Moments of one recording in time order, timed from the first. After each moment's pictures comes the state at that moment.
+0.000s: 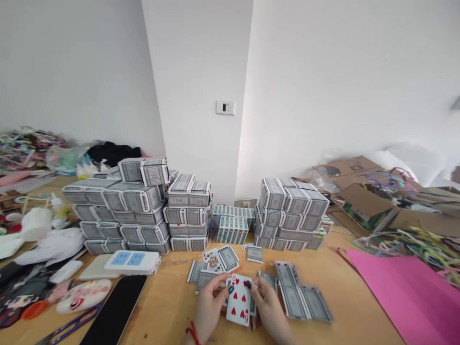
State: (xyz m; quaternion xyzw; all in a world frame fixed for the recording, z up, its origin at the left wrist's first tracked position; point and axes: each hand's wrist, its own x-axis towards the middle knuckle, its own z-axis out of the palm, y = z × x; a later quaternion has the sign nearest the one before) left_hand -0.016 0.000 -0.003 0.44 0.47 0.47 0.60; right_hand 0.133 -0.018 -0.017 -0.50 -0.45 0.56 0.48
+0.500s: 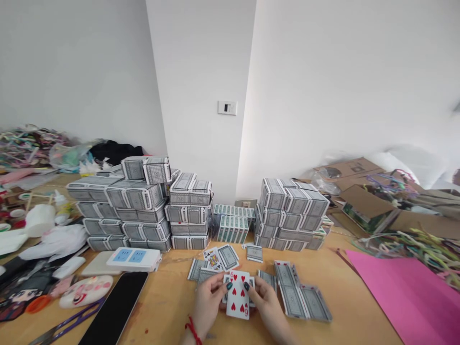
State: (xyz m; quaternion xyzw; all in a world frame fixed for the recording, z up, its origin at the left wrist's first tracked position) left_hand -0.017 0.001 -0.002 0.40 0.47 0.47 0.64; right_hand 0.134 -0.020 -0.001 -0.44 -0.48 0.57 0.50
